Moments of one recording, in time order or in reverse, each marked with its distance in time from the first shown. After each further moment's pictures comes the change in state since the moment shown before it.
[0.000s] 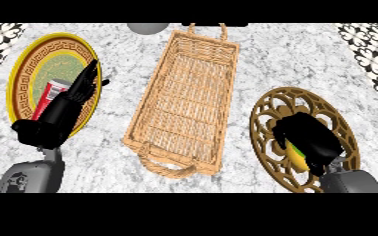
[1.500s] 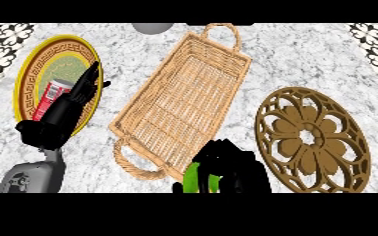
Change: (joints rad) left arm 0.006 0.000 -0.006 0.008 -0.008 -0.003 -0.004; right arm -0.009 0.254 0.705 -0.530 -0.144 -0.573 1.176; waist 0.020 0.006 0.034
